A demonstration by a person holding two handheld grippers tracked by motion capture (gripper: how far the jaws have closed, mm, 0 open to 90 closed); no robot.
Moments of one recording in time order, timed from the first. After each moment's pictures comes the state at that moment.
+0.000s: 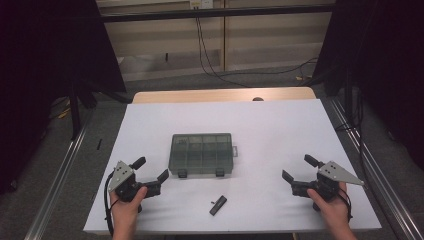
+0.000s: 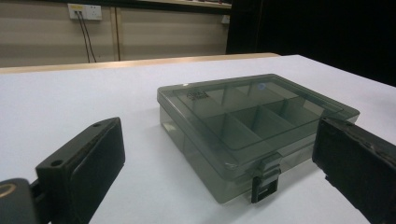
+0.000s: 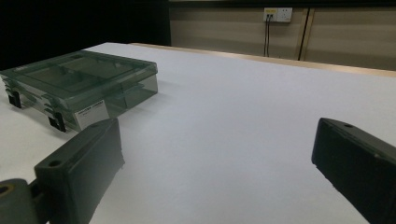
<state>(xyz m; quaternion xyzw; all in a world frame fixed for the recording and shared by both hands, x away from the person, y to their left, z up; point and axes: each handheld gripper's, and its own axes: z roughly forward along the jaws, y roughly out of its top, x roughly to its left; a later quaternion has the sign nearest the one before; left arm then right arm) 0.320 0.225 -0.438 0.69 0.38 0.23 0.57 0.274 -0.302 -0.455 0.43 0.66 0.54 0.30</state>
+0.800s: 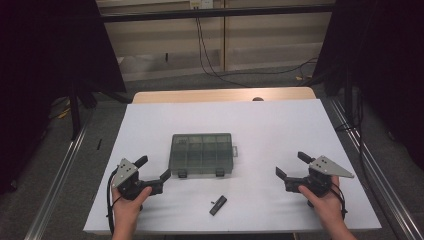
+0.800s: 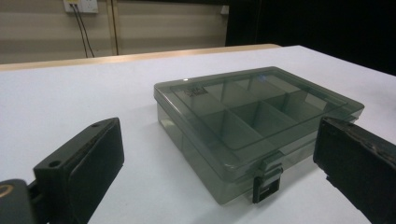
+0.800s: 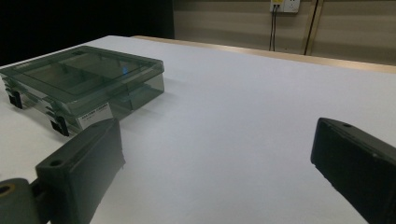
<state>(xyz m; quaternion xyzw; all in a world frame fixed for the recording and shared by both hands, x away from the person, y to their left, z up) 0.325 0.219 -0.437 0.71 0.38 0.22 0.55 0.286 -0.286 -0.448 0.44 0.67 0.53 0.28</state>
